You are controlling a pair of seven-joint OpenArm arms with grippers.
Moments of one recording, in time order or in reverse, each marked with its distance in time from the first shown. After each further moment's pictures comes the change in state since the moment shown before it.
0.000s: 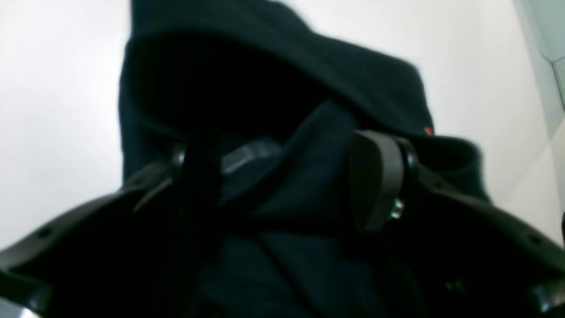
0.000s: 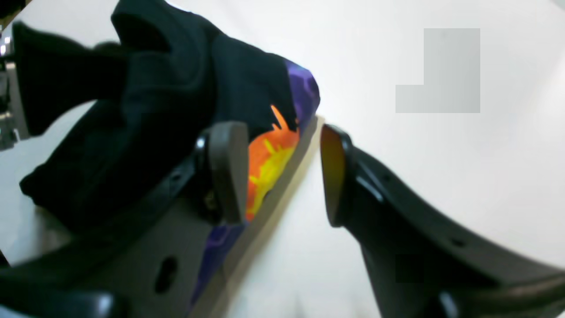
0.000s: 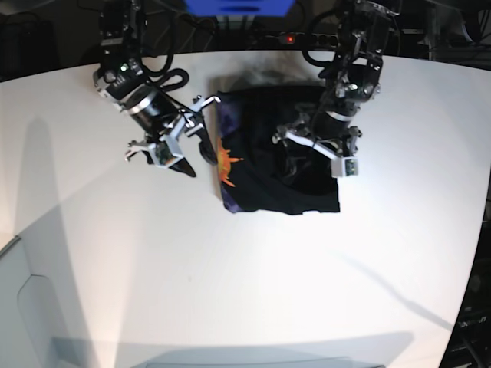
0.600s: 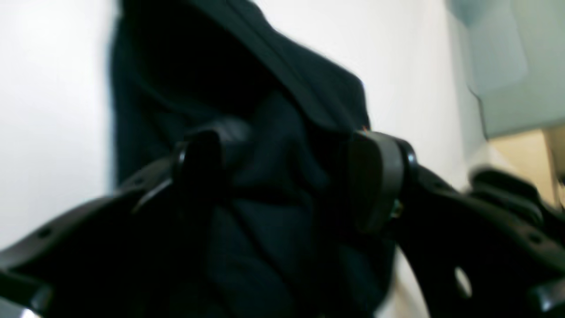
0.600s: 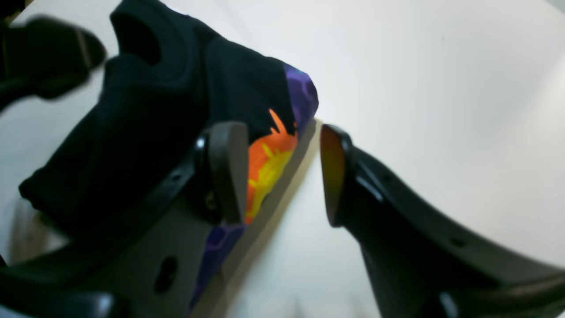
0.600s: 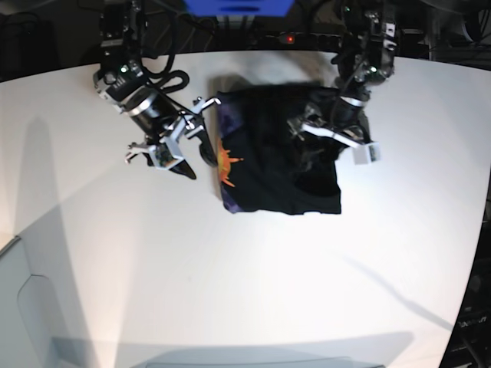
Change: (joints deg) left arm 7.0 1.6 -8.7 8.4 -10.5 -0.4 0.4; right arm 0.6 -0.1 0.0 0.0 0.0 0.0 -0.1
